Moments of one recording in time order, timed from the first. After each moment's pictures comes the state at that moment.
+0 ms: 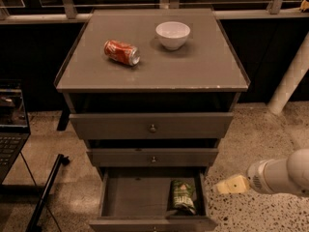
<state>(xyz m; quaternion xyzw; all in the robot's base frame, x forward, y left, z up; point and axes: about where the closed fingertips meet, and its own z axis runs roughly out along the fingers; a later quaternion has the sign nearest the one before) 0.434 -0.287 0.601 -0.19 0.94 0.12 0.24</state>
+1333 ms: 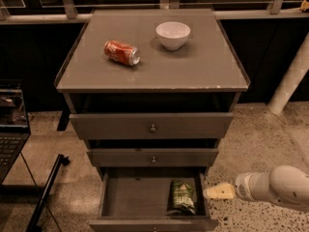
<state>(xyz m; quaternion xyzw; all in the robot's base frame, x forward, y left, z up) 0.458 -0.270 0.493 -0.15 0.94 0.19 0.25</state>
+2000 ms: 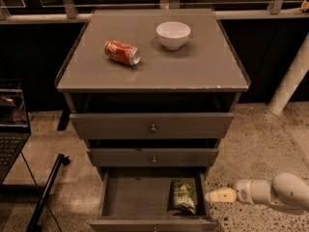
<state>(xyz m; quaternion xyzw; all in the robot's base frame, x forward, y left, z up) 0.471 -0.280 0.412 -0.16 0.90 0.31 0.26</state>
